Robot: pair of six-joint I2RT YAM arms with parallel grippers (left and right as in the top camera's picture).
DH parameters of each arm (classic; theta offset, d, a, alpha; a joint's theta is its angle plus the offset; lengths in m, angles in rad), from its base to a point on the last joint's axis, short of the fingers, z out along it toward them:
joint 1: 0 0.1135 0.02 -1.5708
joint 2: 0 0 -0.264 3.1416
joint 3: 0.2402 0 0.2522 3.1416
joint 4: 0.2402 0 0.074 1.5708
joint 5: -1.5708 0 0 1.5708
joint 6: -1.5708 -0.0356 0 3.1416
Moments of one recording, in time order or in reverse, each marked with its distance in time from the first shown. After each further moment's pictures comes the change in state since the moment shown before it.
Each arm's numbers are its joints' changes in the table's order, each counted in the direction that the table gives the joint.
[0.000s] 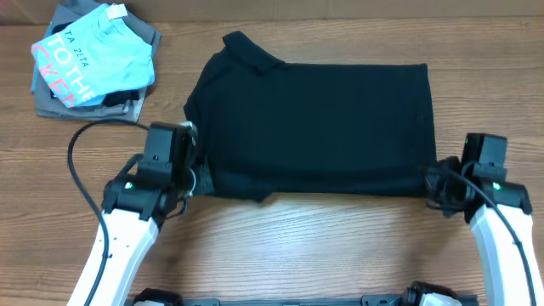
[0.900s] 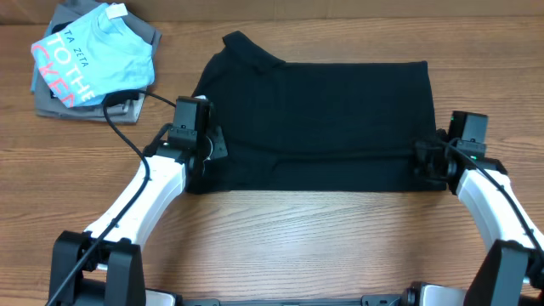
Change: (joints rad) left arm 0.000 0.397 0.001 -0.465 0.080 0.007; right arm 0.041 0.307 0.001 -0.440 0.016 0.000
